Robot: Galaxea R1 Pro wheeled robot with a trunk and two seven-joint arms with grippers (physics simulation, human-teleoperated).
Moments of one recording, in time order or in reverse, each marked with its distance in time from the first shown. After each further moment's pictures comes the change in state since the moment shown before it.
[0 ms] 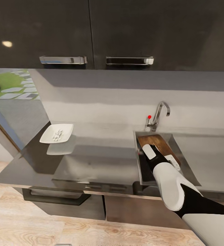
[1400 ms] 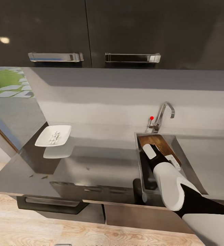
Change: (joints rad) left arm 0.000 0.000 0.000 0.000 0.000 0.000 -0.001; right arm 0.000 0.000 -0.004 -0.010 0.000 0.001 -0.011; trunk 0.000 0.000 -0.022
